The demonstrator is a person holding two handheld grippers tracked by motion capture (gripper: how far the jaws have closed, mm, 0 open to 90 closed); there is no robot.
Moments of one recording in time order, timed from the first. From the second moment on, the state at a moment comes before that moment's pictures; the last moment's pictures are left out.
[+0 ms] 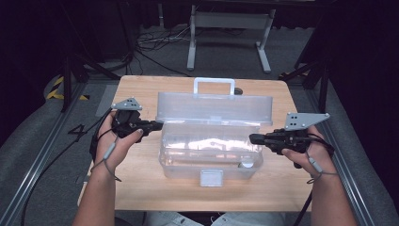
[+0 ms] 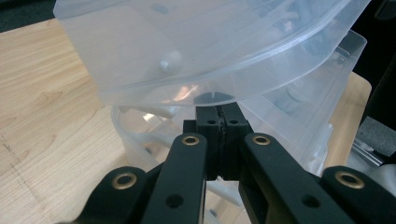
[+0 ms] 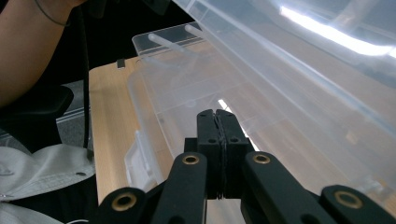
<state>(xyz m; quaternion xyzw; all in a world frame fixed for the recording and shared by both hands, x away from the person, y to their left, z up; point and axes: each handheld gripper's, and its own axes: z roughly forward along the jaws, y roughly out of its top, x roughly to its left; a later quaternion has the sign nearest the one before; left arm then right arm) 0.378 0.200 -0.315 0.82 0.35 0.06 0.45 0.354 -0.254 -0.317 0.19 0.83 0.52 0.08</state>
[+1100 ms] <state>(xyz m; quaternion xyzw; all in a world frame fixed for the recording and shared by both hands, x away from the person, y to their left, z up) 0.368 0.201 -0.316 0.84 0.34 0.06 0.41 0.356 -0.279 -0.317 0.25 0.83 0.49 0.06</state>
